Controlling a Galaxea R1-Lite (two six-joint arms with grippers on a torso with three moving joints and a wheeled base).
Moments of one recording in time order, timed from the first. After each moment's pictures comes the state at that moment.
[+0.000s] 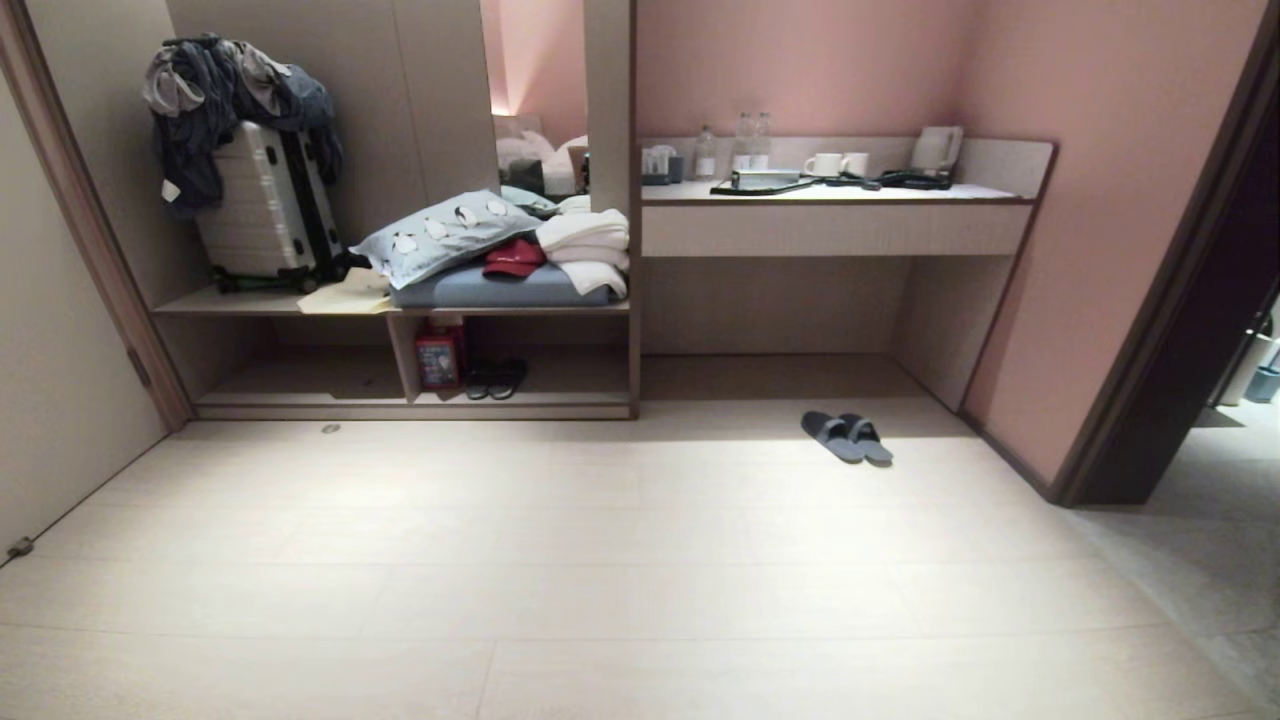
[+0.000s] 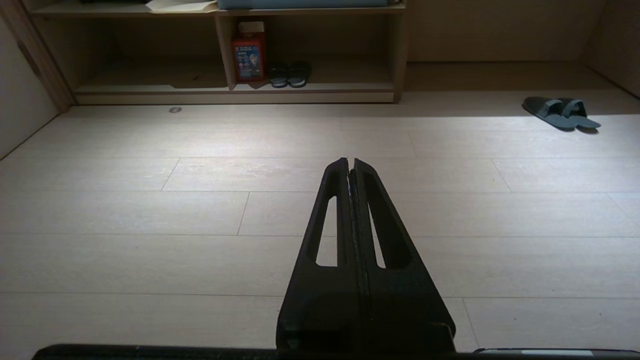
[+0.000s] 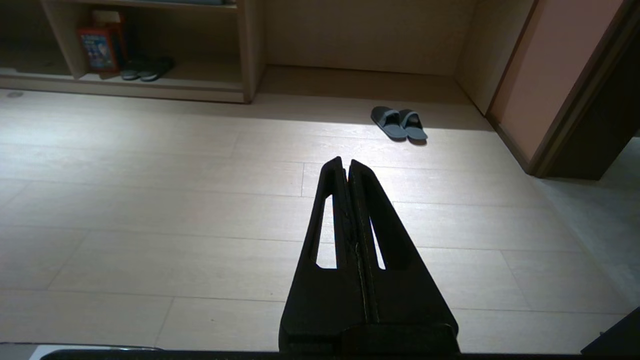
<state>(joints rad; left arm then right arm) 0.00 0.00 0.00 0.00 0.00 -0.01 -0.01 0.00 0.00 0.00 0.00 -0.02</state>
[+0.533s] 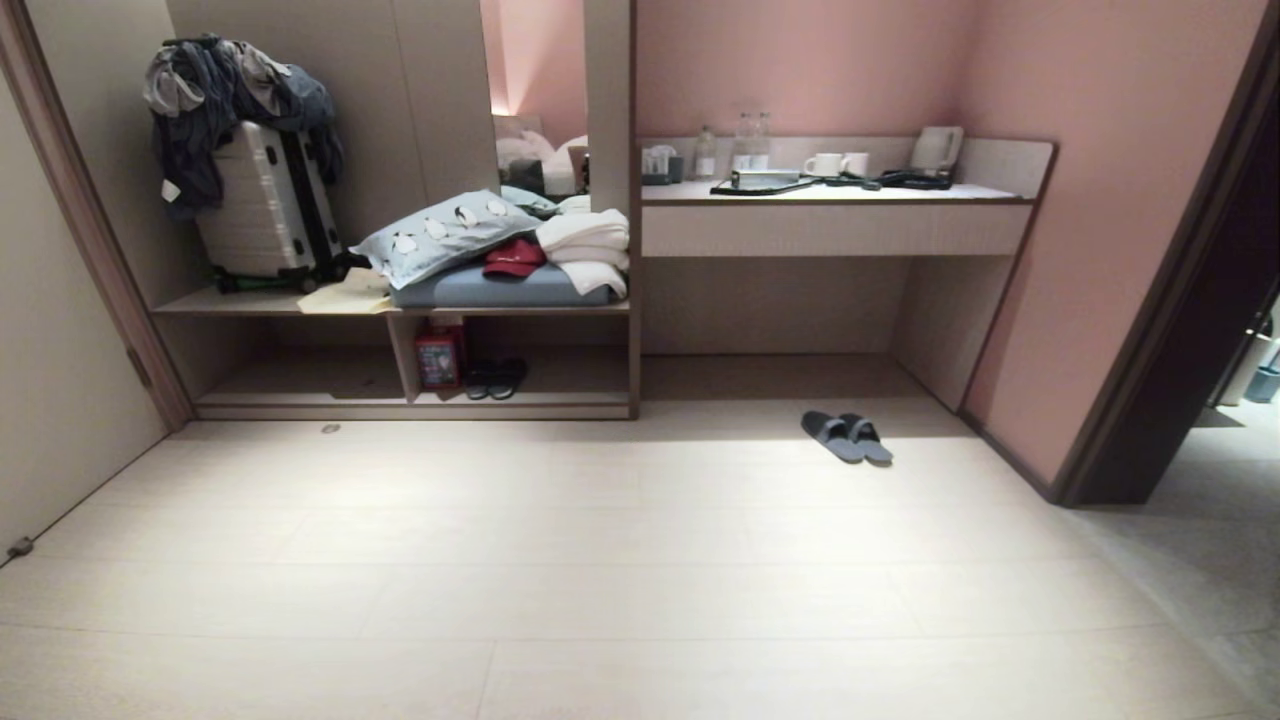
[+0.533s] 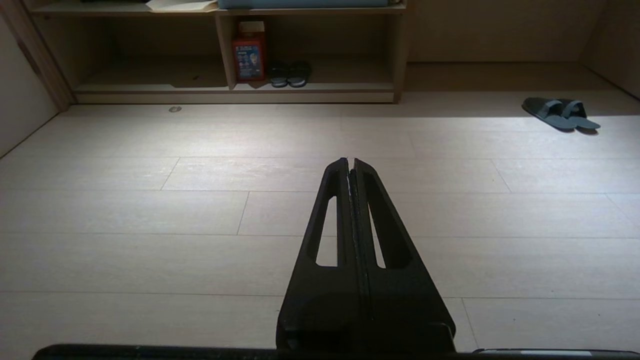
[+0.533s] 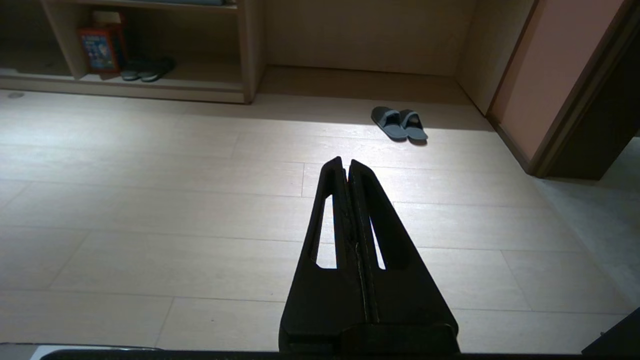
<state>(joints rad) 0.00 0.00 0.00 0.00 0.00 -0.01 -0.01 0.00 0.00 0.00 0.00 -0.02</state>
